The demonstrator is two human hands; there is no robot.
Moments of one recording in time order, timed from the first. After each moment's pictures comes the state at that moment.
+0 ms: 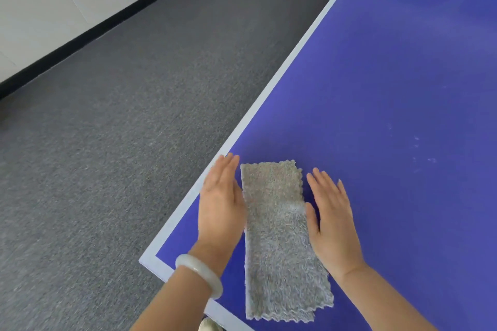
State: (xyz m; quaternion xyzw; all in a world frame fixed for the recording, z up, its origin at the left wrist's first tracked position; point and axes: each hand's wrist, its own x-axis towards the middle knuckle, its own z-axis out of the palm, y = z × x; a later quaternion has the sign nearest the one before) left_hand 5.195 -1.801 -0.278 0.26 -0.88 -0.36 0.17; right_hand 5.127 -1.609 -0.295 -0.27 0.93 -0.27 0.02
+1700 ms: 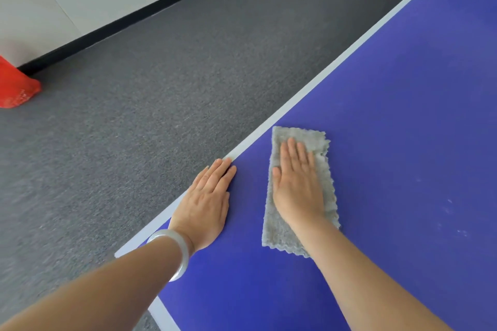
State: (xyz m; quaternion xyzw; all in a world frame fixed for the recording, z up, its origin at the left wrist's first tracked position) left_hand 5.171 -1.832 -0.301 0.19 -0.98 -0.11 0.00; right_hand 5.005 -1.703 -0.313 -0.37 0.92 -0.08 0.05
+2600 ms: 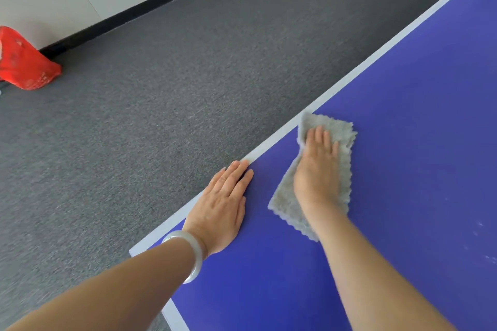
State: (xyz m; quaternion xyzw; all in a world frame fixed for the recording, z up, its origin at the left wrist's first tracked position) left_hand 5.175 -1.836 -0.303 0.20 -0.97 -0.10 0.00; right_hand 4.979 -1.742 -0.311 -0.30 0.94 -0.16 0.02
